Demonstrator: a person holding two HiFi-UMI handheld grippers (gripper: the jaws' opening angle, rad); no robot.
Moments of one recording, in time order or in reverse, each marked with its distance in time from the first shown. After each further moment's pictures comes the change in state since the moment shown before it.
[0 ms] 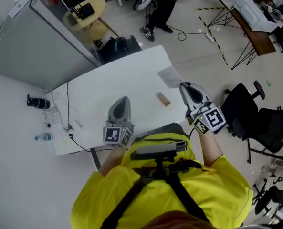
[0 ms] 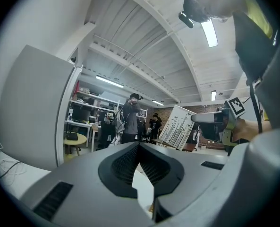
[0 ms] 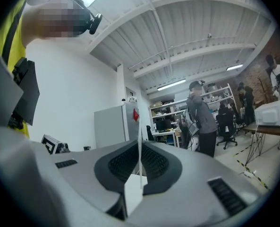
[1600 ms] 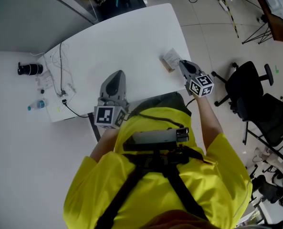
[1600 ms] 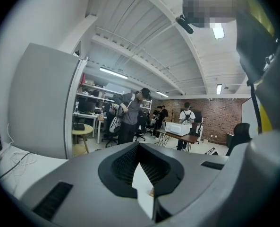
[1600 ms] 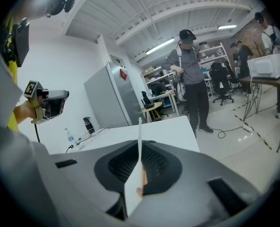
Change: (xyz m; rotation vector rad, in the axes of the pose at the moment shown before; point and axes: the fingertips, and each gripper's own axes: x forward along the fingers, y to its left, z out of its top) left arm -0.017 0.010 -0.037 -0.023 0.125 0.055; right arm 0.015 -0.081 -0.287 0.195 0.382 0.012
